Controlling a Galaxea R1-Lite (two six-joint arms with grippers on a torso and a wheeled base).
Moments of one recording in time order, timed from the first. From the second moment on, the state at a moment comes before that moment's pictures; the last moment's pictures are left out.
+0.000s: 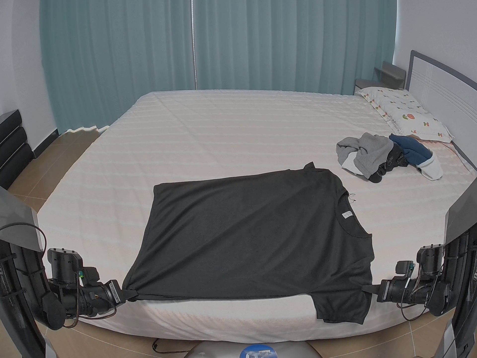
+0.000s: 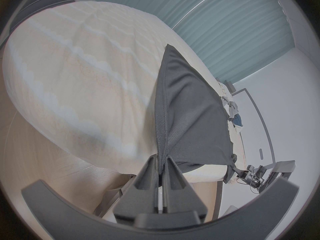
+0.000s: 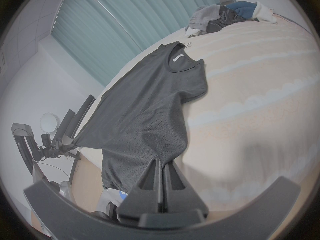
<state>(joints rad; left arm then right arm) 0.03 2.10 -0.02 -1.30 -0.43 -0.55 -0.05 2.30 -0.02 -1.53 0.51 0.23</state>
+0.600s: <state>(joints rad) 0.03 2.03 -0.02 -1.10 -0.36 -0.45 -0.11 2.08 -0.02 -1.10 0.50 0.06</state>
